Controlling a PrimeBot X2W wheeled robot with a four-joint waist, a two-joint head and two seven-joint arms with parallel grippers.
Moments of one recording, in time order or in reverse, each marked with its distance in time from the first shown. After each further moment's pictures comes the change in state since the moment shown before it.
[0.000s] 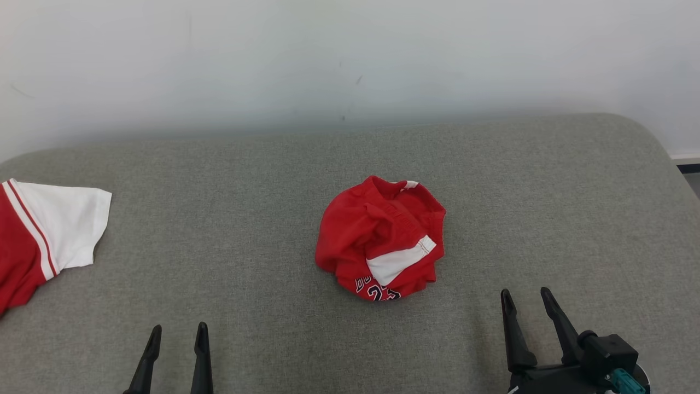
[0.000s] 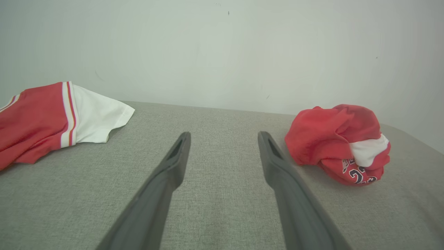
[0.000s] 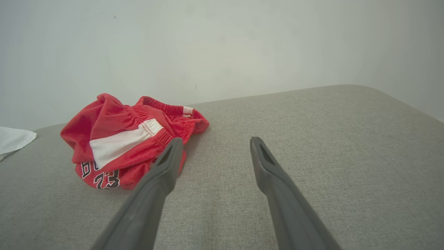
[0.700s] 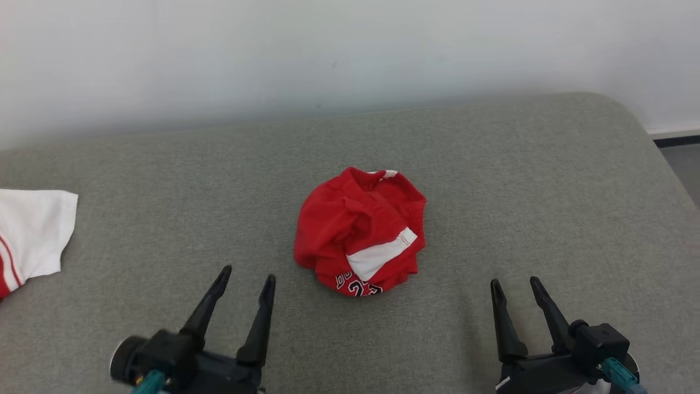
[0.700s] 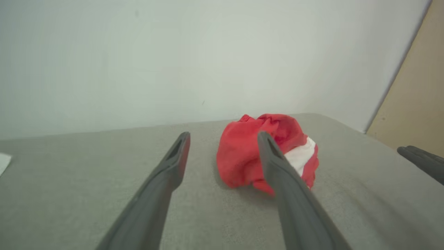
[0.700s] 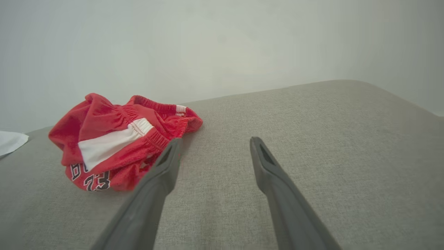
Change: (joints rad) left arm -0.192 0.128 -0.258 0.036 -0.104 0.000 0.030; right arm -0.037 0.000 0.031 0.009 0.014 0.000 0.000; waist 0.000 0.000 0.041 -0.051
